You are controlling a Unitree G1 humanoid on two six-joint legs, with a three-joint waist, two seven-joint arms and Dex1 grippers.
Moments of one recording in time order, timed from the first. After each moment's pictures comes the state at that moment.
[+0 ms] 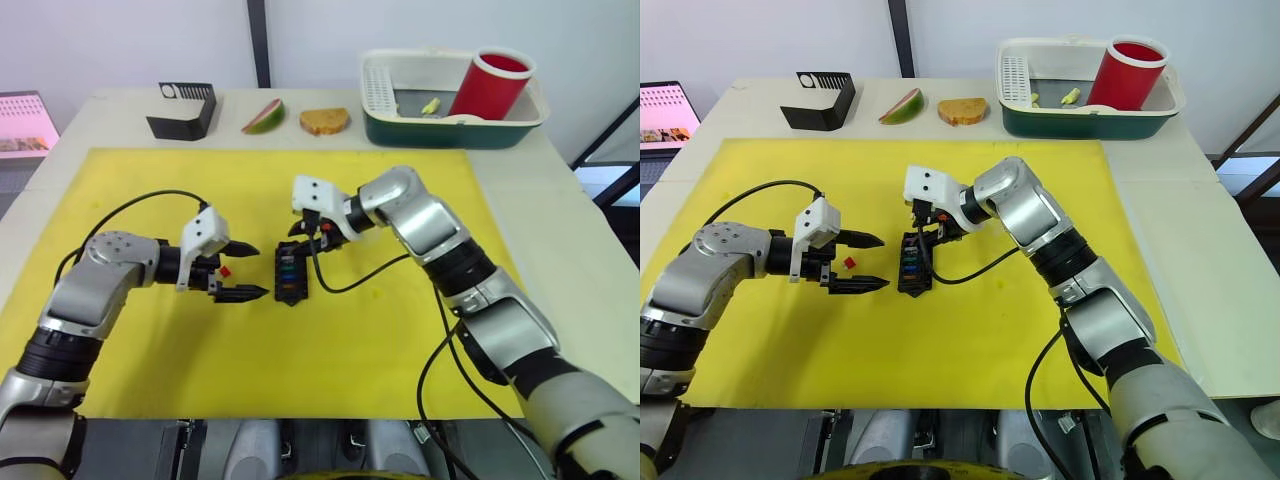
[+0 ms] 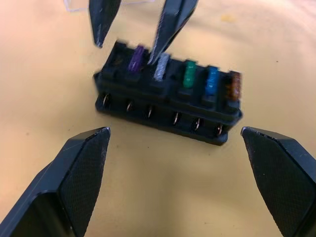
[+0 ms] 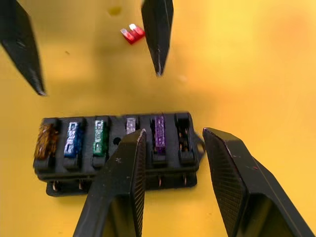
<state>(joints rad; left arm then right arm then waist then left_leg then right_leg) -0.45 0.81 -0.10 -0.04 -0.40 0.50 -1.23 -1.04 -0.32 0.44 0.29 -0.01 0.59 1.23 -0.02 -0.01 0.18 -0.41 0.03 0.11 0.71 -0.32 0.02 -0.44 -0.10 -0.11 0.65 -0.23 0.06</state>
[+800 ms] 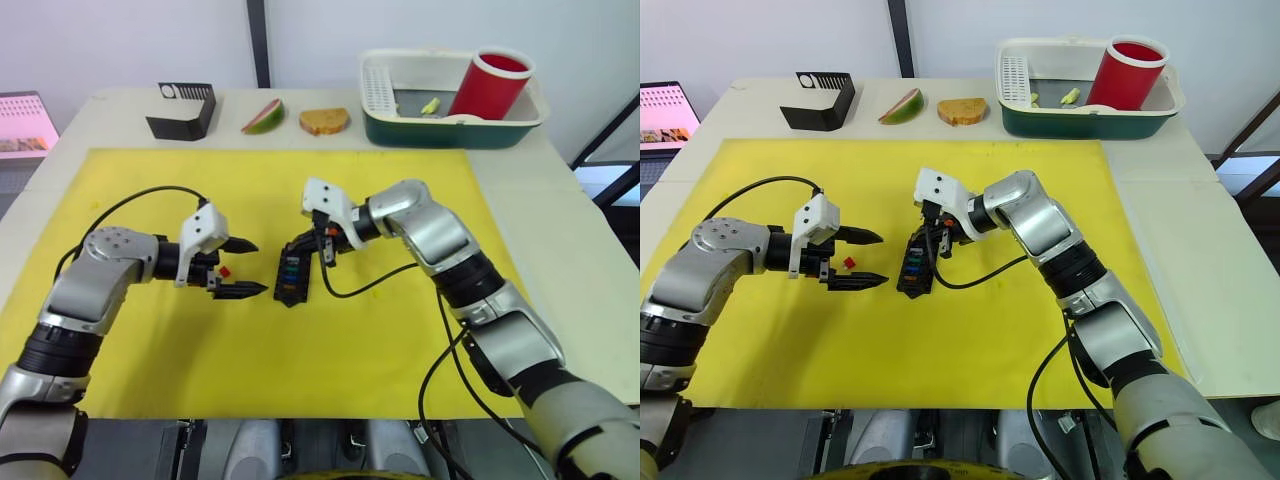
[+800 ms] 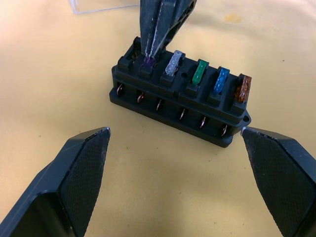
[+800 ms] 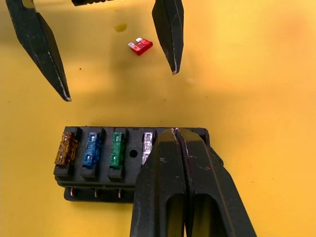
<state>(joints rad) -0.47 0.81 -0.10 -0.03 -0.38 0.49 -1.24 -0.96 -0.33 0.41 0.24 0.07 0.64 1.17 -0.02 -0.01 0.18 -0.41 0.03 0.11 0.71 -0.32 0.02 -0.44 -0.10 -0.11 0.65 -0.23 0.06</state>
